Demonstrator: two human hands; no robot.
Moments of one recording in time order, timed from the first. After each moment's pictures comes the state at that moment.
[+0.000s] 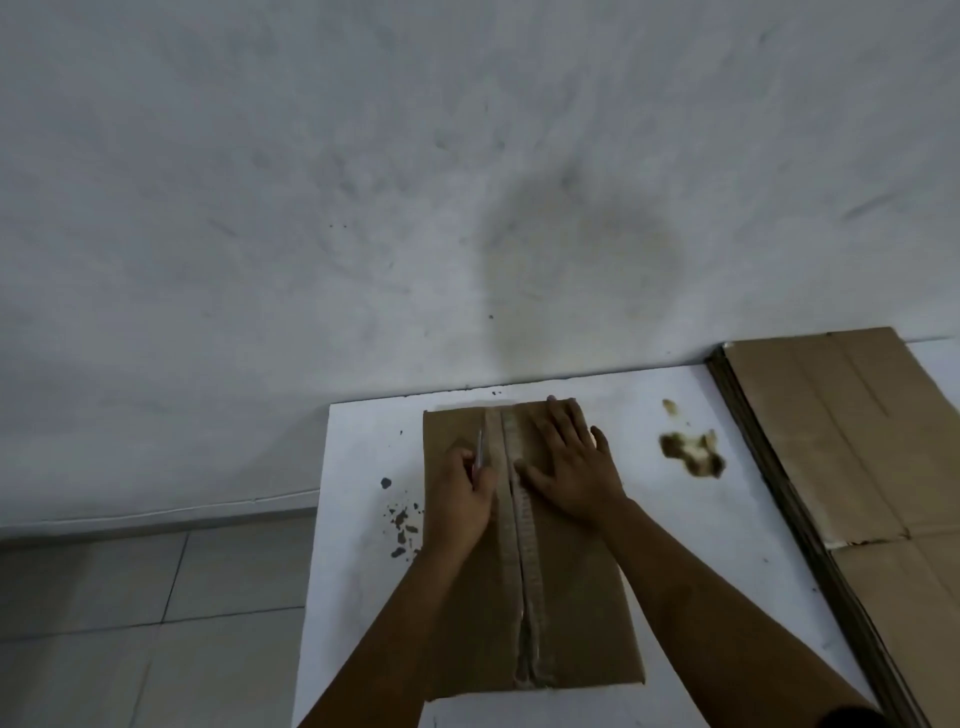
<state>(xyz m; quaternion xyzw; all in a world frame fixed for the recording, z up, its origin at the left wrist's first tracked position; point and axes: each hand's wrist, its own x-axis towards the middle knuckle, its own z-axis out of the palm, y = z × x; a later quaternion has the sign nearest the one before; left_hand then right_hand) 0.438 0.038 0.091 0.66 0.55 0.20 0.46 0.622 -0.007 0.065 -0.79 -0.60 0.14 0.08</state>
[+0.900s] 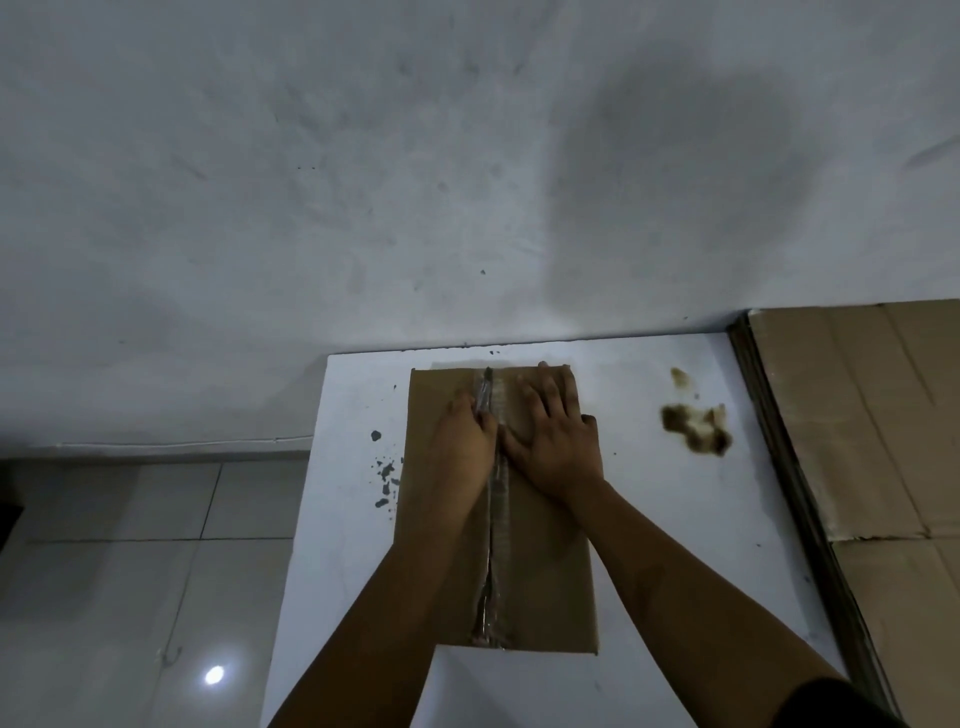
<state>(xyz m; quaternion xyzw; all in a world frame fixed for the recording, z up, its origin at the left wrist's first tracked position) 0.486 0.037 0.114 0.70 0.62 0.15 0.31 0.619 -0.010 0.055 -0.79 -0.59 0.11 0.14</state>
